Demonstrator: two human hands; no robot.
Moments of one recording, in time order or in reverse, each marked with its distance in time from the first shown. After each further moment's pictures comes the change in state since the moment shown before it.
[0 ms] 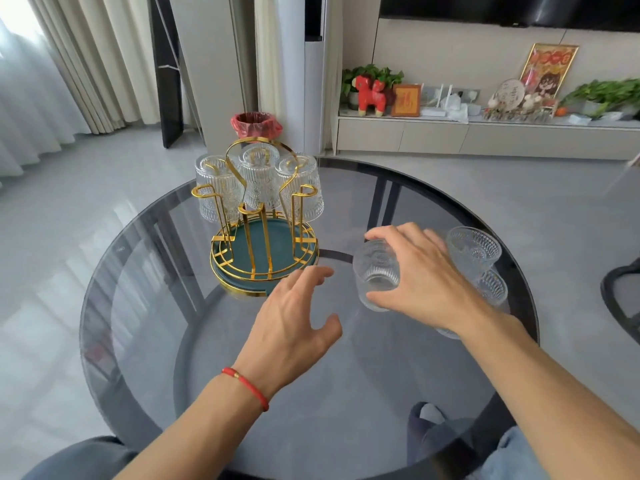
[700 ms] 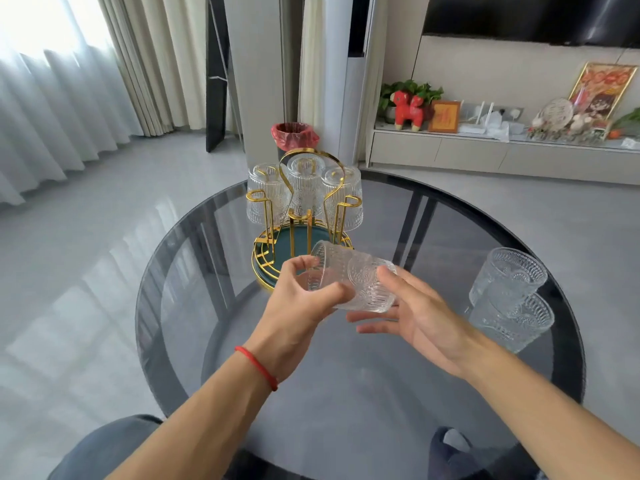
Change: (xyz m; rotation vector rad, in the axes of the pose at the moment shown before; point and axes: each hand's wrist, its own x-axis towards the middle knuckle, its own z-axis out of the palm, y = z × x) left_hand 0.002 0.003 -0.037 -1.025 0.151 -0.579; right_hand -0.006 -0.040 0.038 1.320 -0.333 0.257
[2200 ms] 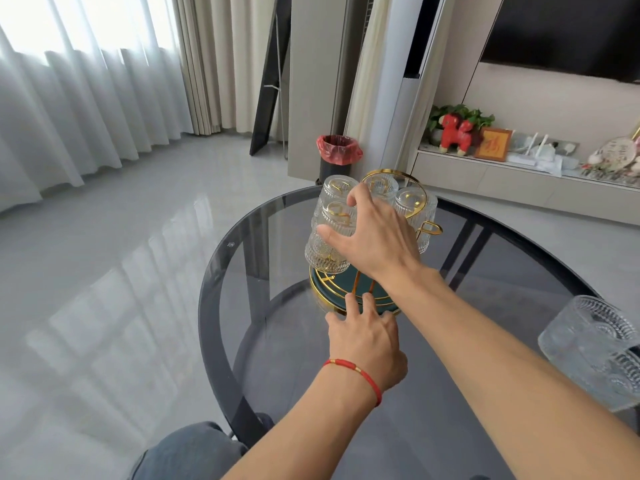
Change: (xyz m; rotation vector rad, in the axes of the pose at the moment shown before) left_hand 0.021 -0.019 -0.009 1.631 -0.135 0.197; right_hand 0.135 -0.064 0.128 -1.354 0.421 -0.593
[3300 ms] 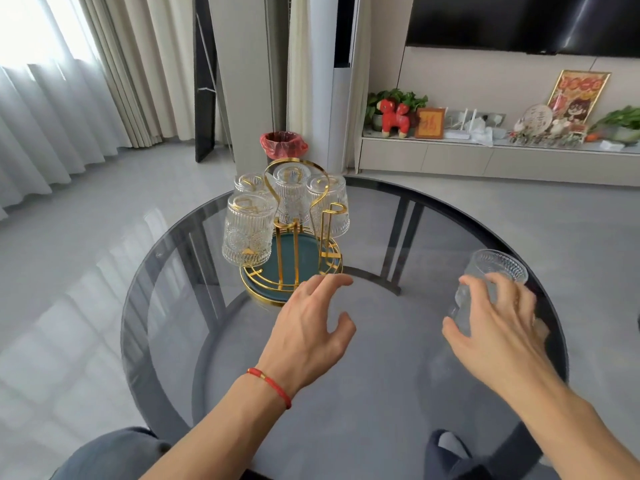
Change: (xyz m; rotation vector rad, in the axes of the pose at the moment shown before) left_hand -0.008 0.025 0.010 -0.534 0.443 0.270; right_hand -0.206 0.163 -0.094 -0.316 -0.159 0.612
